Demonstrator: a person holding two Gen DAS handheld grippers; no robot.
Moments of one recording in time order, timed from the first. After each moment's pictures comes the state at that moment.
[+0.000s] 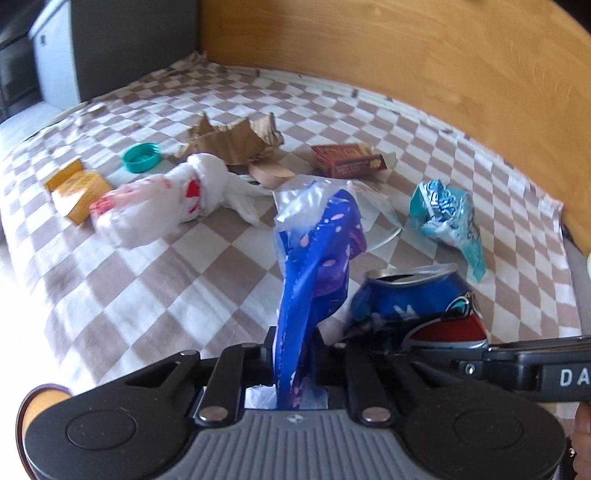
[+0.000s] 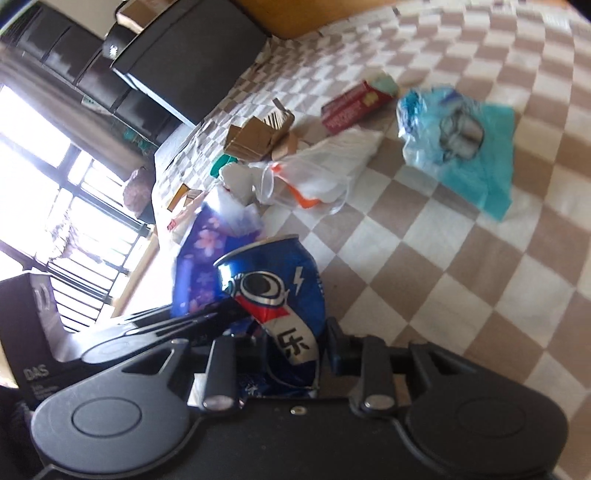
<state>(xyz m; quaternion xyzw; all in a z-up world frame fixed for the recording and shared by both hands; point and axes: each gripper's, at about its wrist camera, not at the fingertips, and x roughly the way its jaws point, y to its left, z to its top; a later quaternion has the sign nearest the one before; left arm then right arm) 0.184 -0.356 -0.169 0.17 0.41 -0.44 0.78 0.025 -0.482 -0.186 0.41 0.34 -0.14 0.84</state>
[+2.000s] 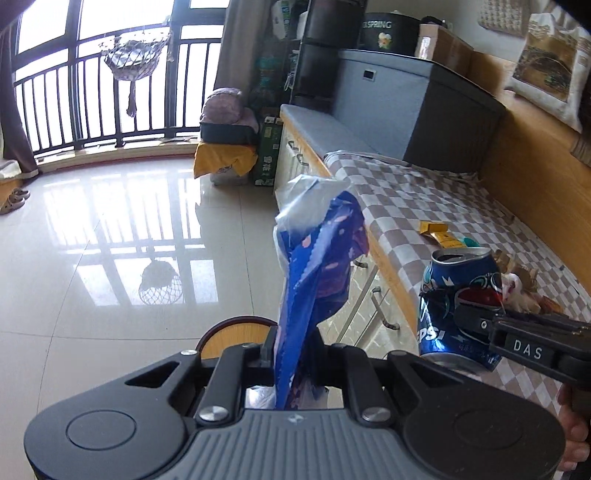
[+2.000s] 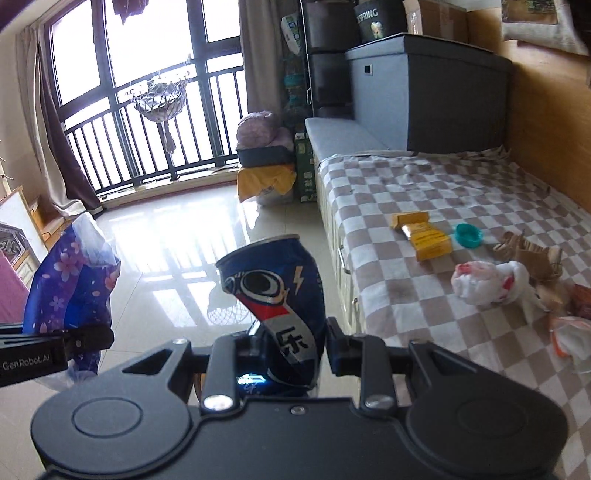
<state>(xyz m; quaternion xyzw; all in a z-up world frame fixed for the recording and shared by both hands) 0.215 -0.017 -0.092 -0.03 0.38 -0.14 0.91 0.171 -0.214 -0.100 0.07 0.33 -0.02 0.94</state>
